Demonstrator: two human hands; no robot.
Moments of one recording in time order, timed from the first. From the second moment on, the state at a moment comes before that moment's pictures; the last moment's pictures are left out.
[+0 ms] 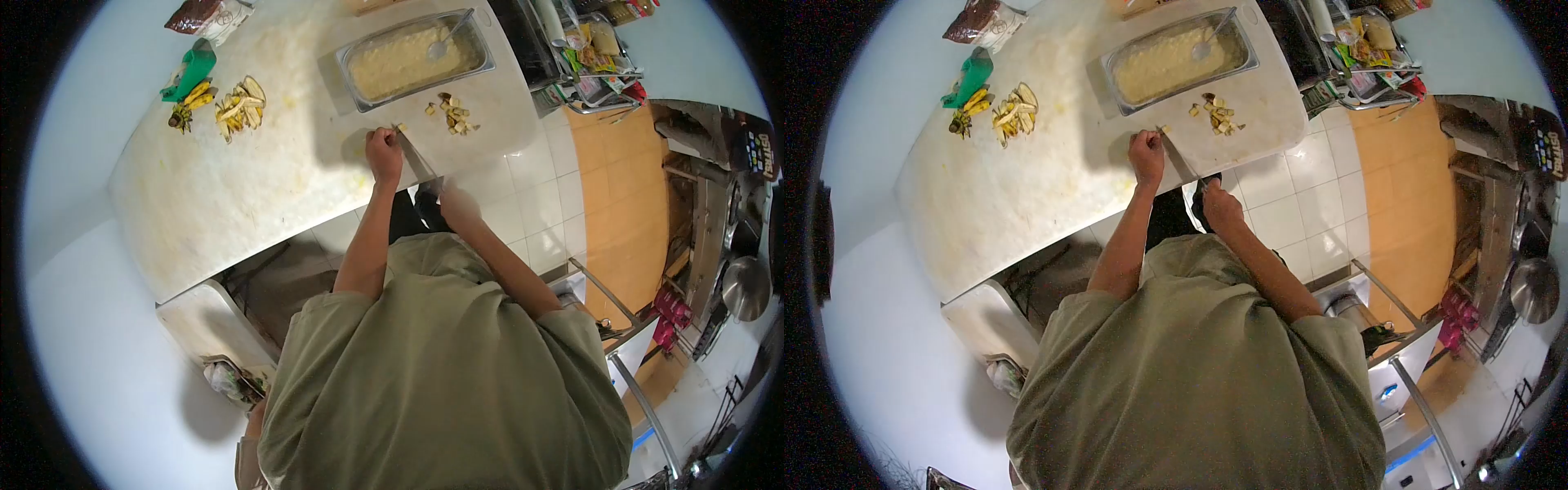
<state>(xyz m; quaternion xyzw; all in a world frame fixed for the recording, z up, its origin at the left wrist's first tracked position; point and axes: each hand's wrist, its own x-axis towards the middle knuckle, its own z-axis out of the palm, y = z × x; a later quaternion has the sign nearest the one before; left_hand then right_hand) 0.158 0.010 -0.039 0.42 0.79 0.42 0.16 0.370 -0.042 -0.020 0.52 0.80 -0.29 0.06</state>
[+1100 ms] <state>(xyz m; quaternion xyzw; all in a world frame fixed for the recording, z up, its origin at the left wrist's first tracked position) 0.112 -0.005 -0.048 0.43 0.61 0.42 0.52 0.479 -0.030 0.053 0.72 0.51 -0.45 -0.15</state>
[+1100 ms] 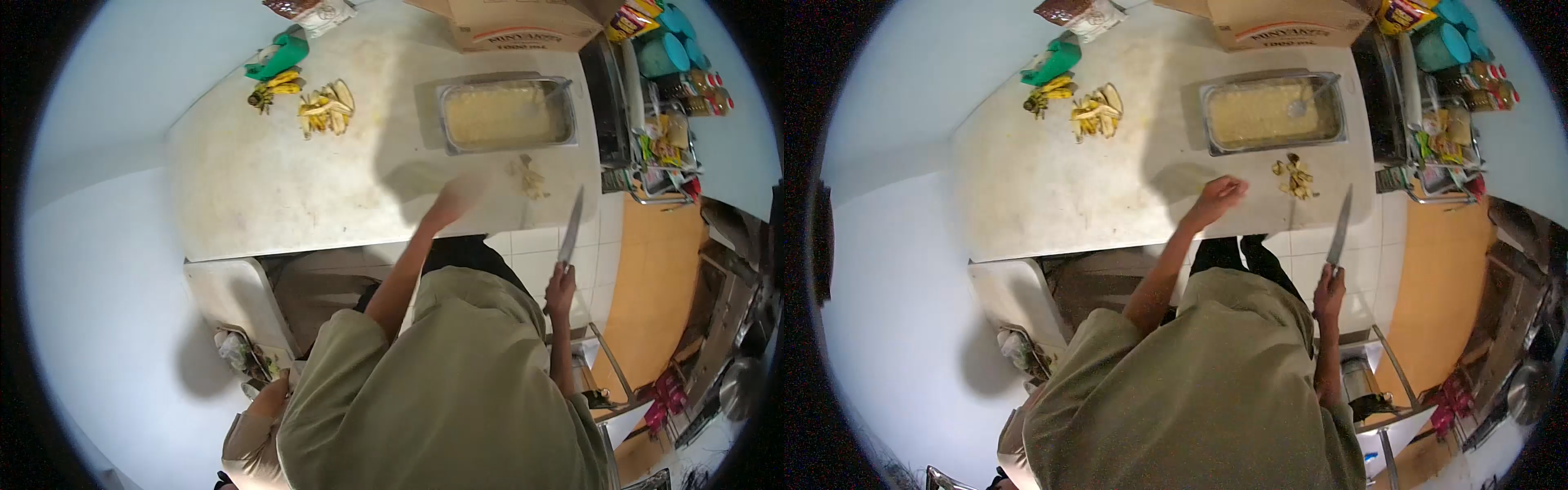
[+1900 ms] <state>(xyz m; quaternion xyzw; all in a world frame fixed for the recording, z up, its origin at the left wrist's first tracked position) -0.187 0.106 -0.034 0.05 0.97 0.23 0.04 0.471 0.015 0.105 0.72 0.58 -0.37 -0.02</state>
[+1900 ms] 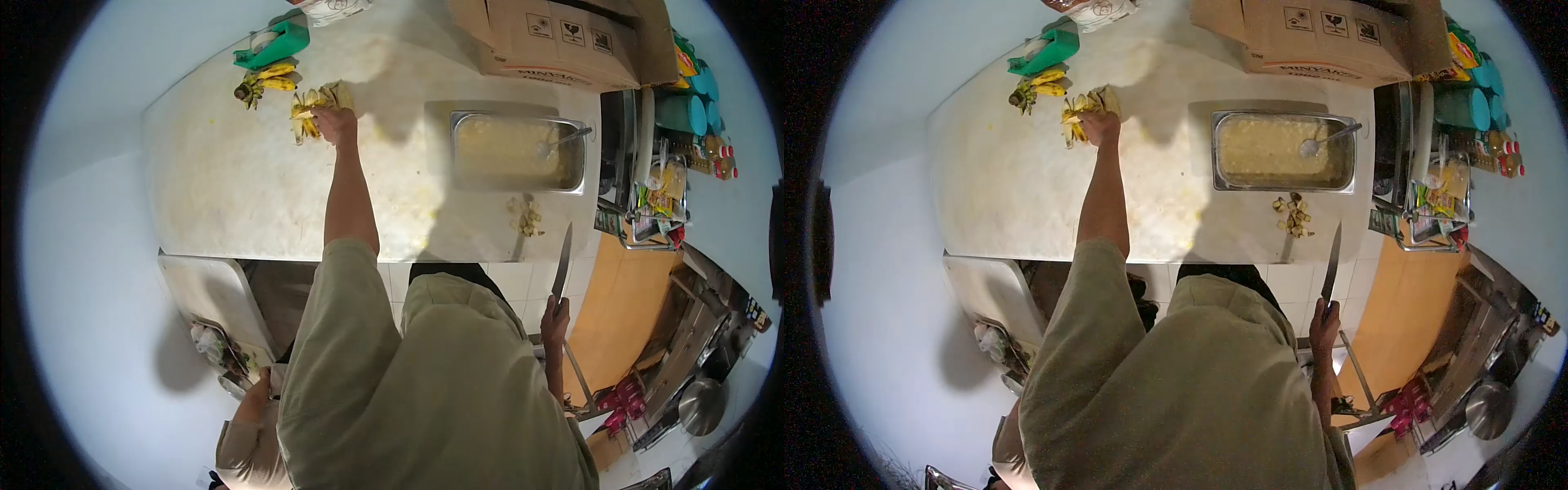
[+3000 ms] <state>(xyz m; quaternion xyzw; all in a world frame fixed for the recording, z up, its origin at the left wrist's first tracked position) 0.106 -0.056 0.050 0.67 0.73 0.04 0.14 0.459 -0.026 0.076 0.65 0.58 -0.46 -0.15</state>
